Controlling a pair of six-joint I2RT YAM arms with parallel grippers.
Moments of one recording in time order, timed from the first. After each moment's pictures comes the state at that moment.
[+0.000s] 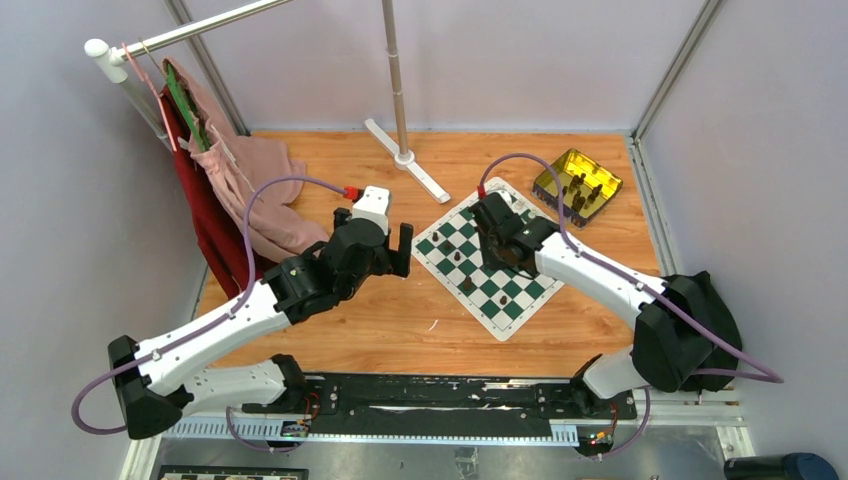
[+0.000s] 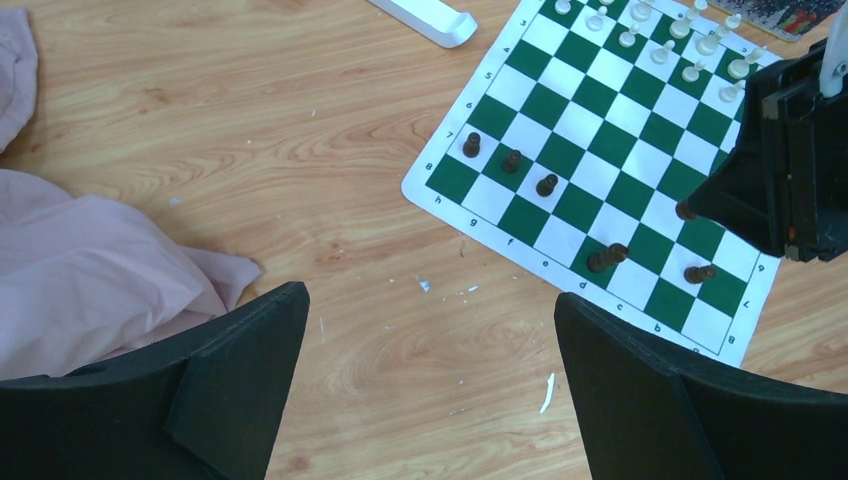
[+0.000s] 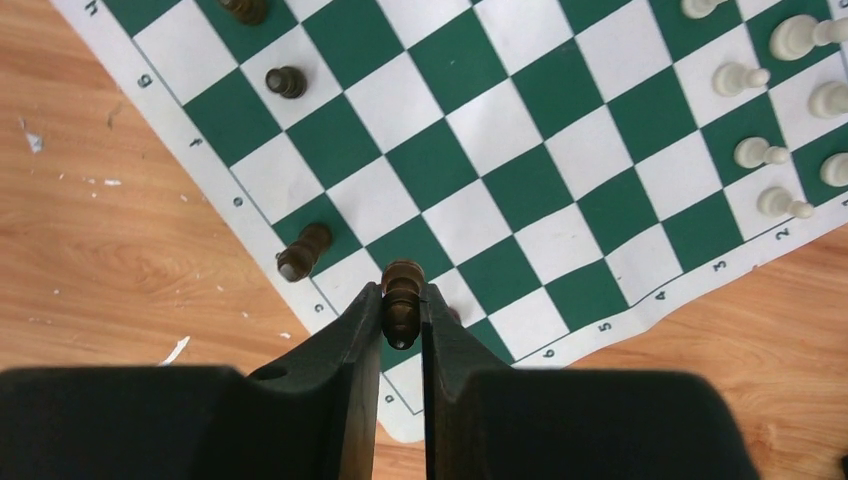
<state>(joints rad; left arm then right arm) -0.95 1.03 0.99 -0.48 -0.56 -0.38 0.69 1.44 1.08 -0.66 0.28 0.41</state>
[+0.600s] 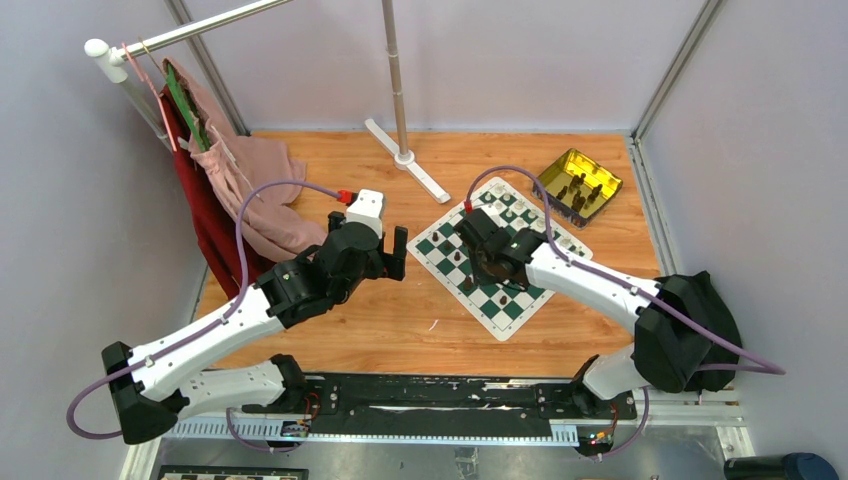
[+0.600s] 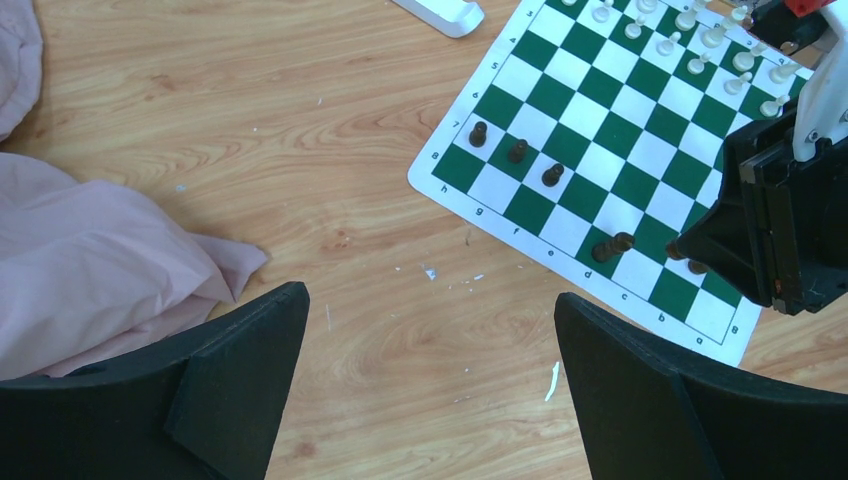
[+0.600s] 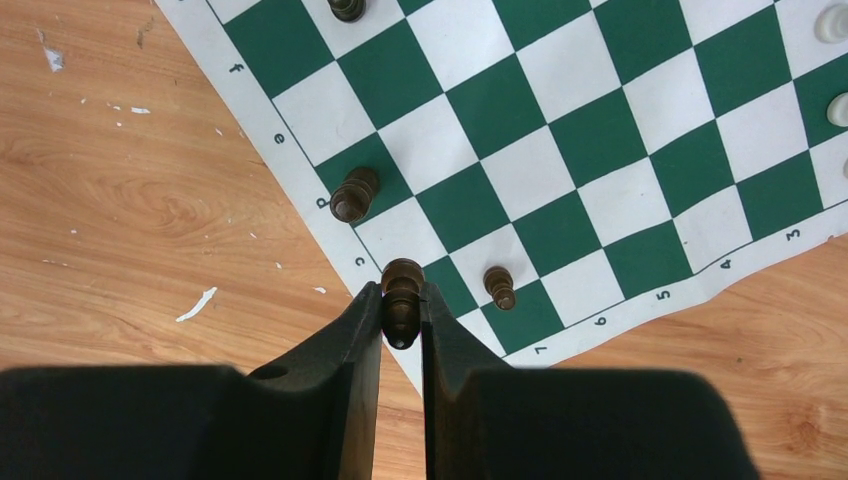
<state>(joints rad) -0.95 0.98 0.97 -0.51 -0.56 -0.39 0.82 1.44 1.06 -0.69 0.30 0.49</state>
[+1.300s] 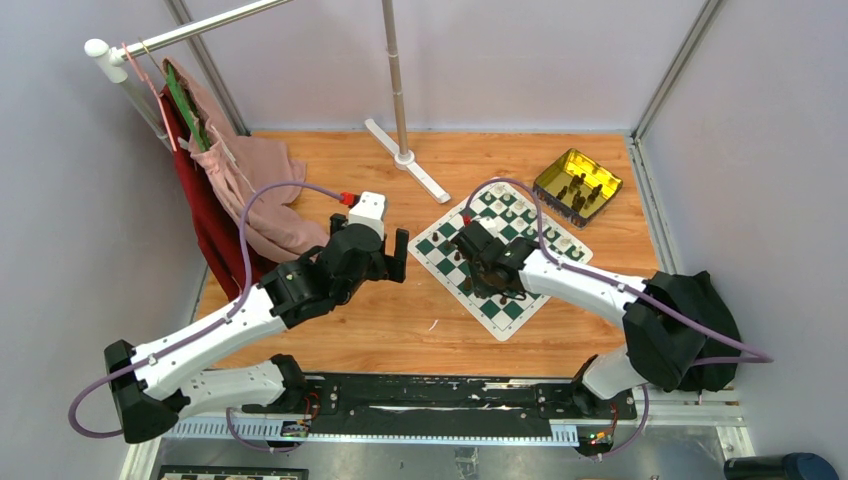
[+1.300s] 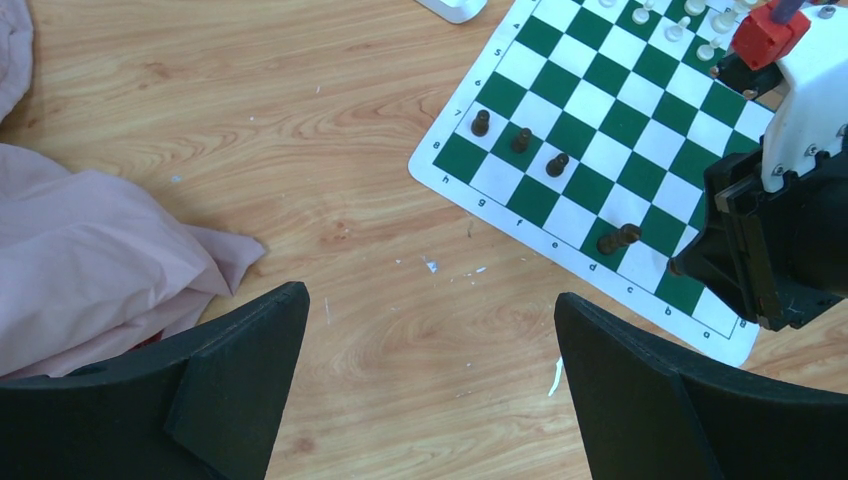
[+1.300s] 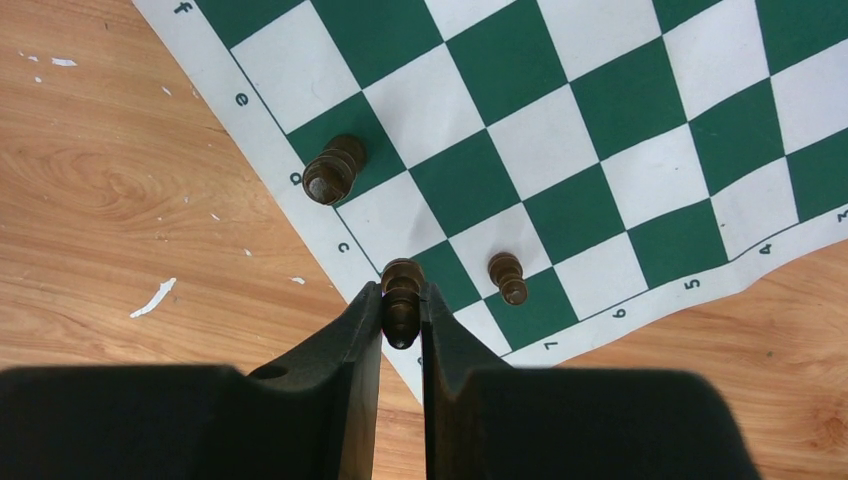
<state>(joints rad) -0.95 0.99 0.95 -0.51 -0.56 -0.40 0.83 1.46 0.98 -0.67 0.29 0.50</state>
